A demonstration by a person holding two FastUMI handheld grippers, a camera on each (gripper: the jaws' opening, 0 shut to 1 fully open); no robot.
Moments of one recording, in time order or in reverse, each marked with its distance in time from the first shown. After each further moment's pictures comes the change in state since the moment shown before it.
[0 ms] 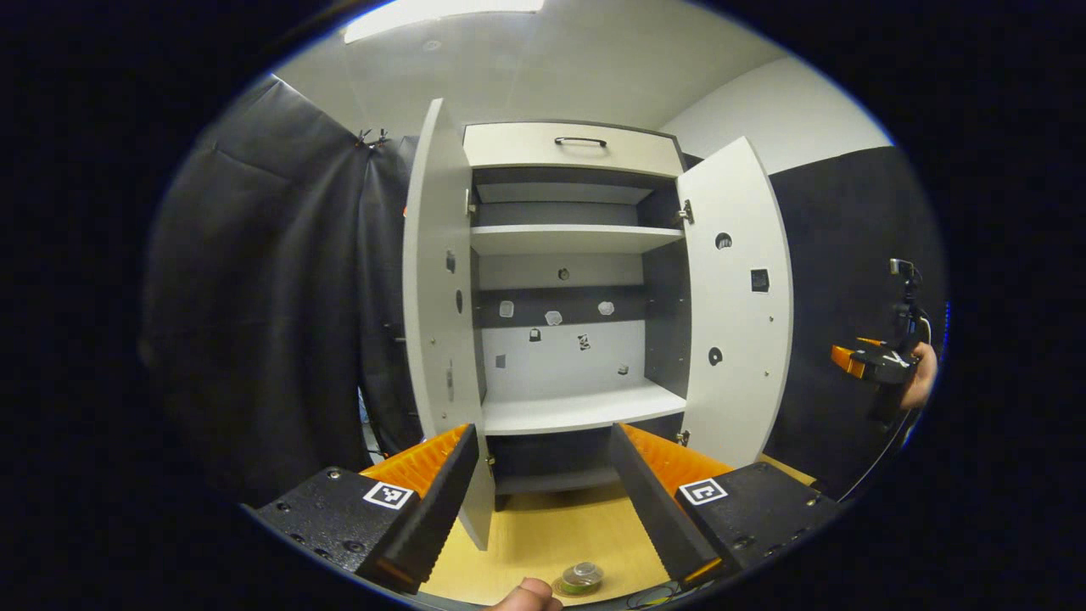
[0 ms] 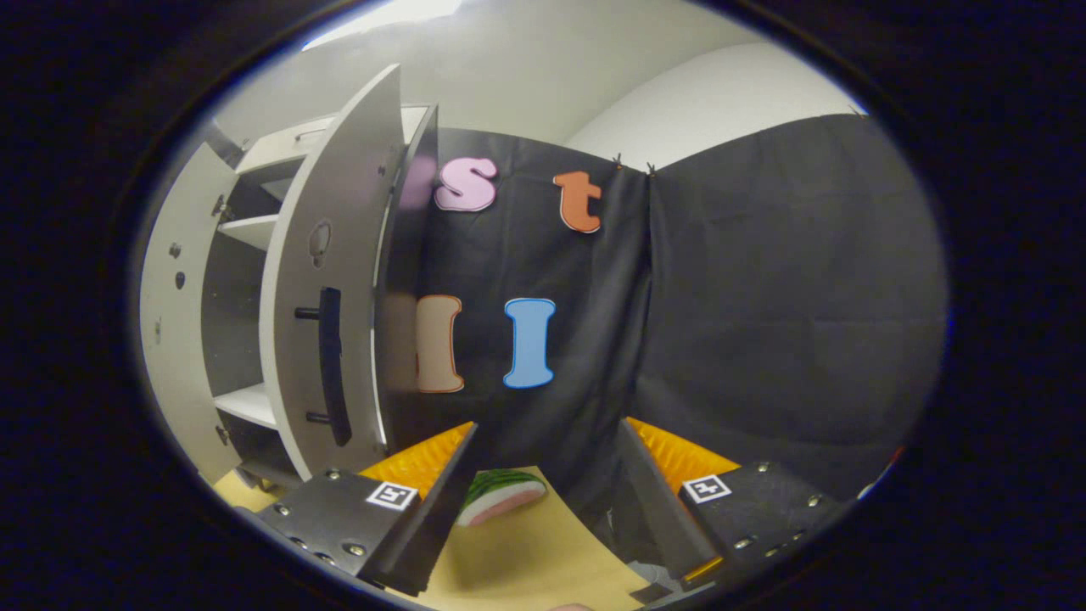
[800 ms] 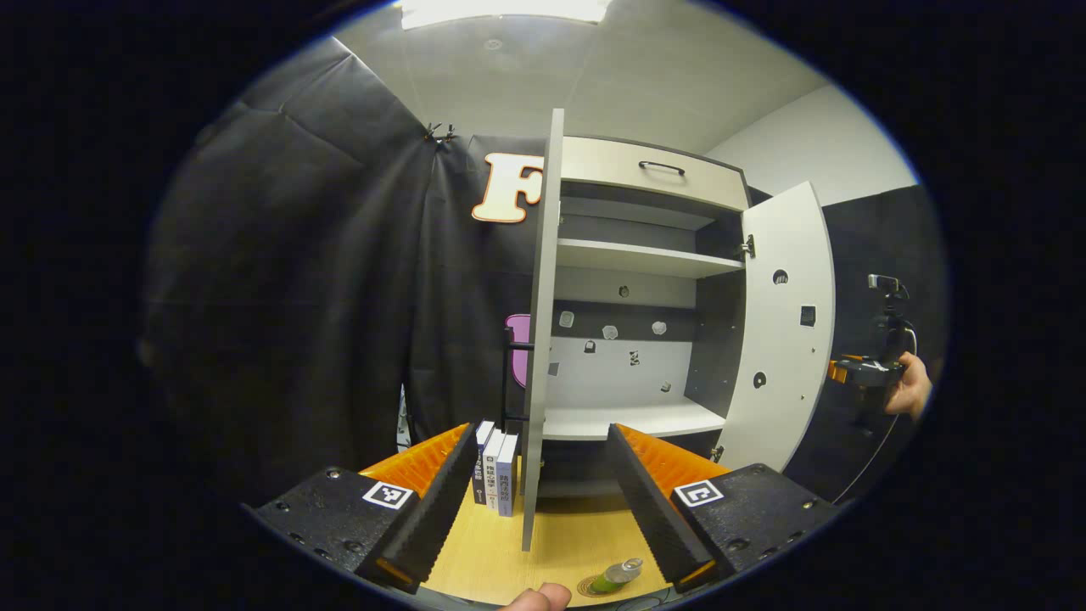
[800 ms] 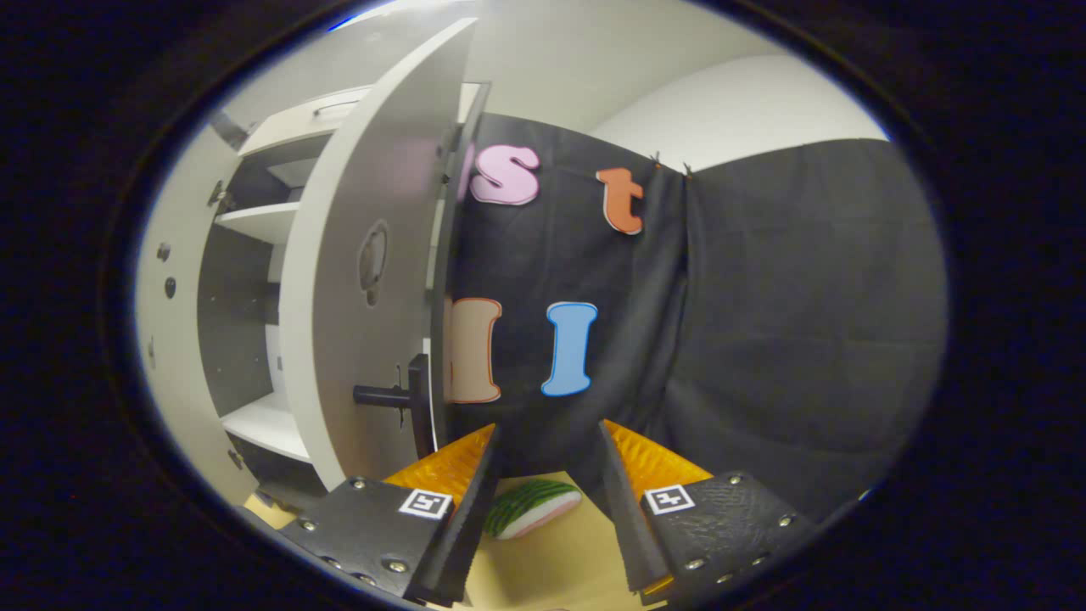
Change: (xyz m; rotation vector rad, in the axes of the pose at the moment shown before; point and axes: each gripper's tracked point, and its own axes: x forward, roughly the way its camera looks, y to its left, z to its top) left arm -0.028 0.093 -0.001 -0.124 -0.031 0.080; right arm 0.027 0.101 0.027 0.028 0.068 -0.036
